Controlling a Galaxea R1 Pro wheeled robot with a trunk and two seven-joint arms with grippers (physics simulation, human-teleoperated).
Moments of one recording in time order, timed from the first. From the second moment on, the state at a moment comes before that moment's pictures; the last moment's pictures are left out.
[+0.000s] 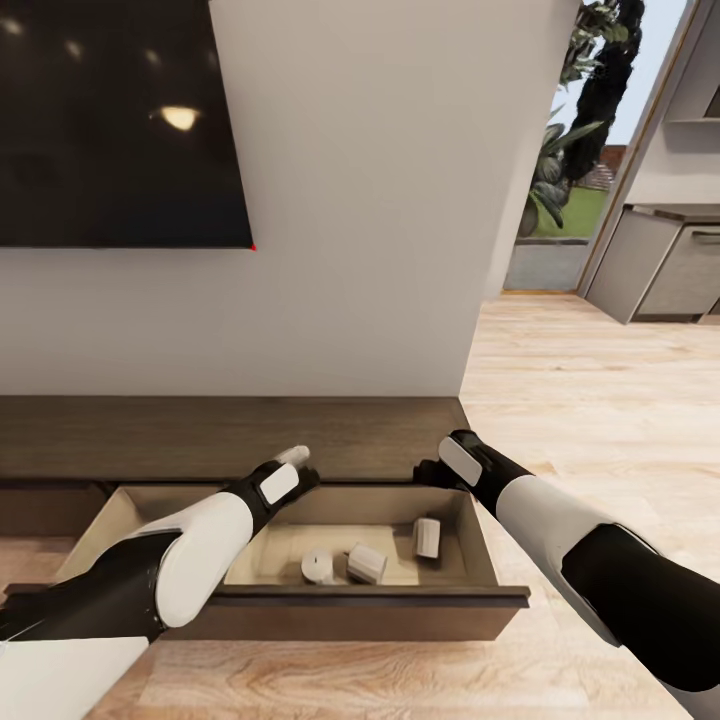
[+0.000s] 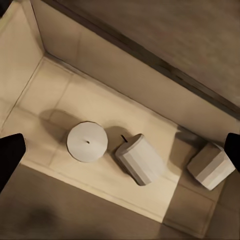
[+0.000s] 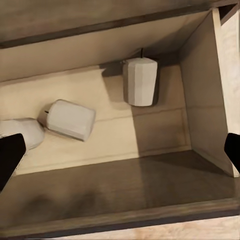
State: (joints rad) left arm -1.14 -0.17 0.18 -0.02 0.40 0.22 0.35; right arm -1.15 0.04 0.66 -0.29 -1.03 0.67 -0.43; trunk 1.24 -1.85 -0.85
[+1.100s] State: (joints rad) left arm -0.95 -0.17 0.18 -0.02 0.34 0.08 0.17; right arm -0.98 0.04 0.66 -0.26 -0.96 0.27 -0.39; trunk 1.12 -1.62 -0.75
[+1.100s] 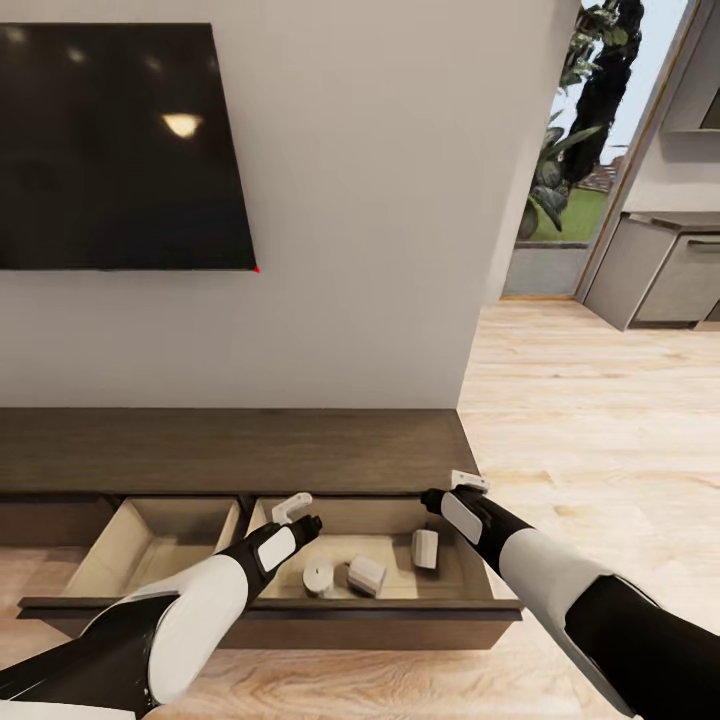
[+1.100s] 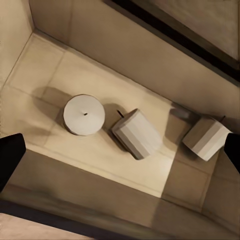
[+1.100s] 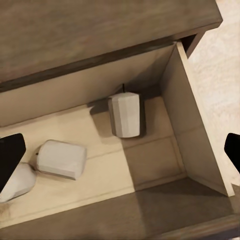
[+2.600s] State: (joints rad) left arm -0.95 -0.16 0.18 -0.02 0.34 0.08 0.17; right arm -0.96 0.07 0.67 -0.23 -0.96 0.18 -0.38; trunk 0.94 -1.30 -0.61
